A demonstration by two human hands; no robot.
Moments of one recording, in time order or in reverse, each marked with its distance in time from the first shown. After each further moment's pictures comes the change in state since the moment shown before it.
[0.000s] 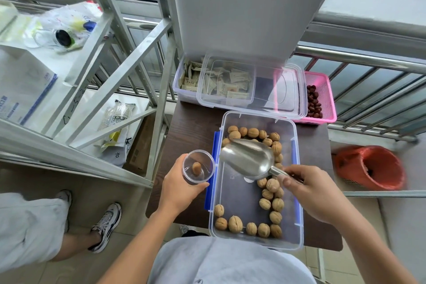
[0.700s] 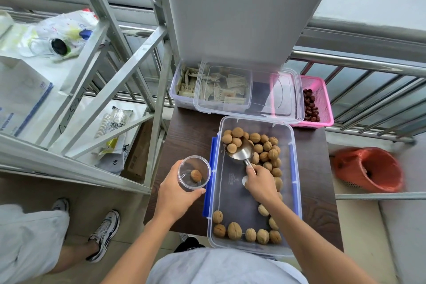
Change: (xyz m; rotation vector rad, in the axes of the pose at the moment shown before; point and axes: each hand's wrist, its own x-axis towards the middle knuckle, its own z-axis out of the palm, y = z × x) left_hand 0.003 -0.004 -0.002 -0.003 -0.004 -0.013; right_hand 0.103 0.015 0.122 0.342 0.158 0.215
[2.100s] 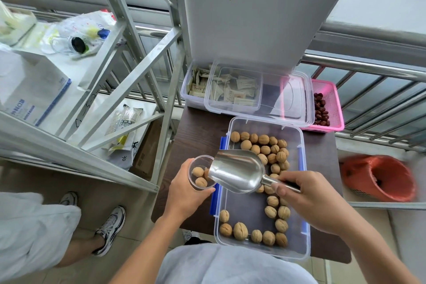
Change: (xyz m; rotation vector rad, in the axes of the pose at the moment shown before) left_hand -0.007 0.009 -0.001 -0.072 0.009 0.000; right_hand -0.093 -0.053 -0.120 -0.275 -0.280 -0.436
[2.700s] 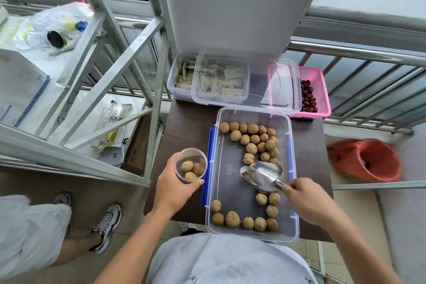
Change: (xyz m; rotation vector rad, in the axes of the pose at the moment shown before) left_hand -0.004 -0.005 0.001 0.043 0.041 0.004; right_hand -0.009 0.053 0.024 -0.125 0.001 0.536
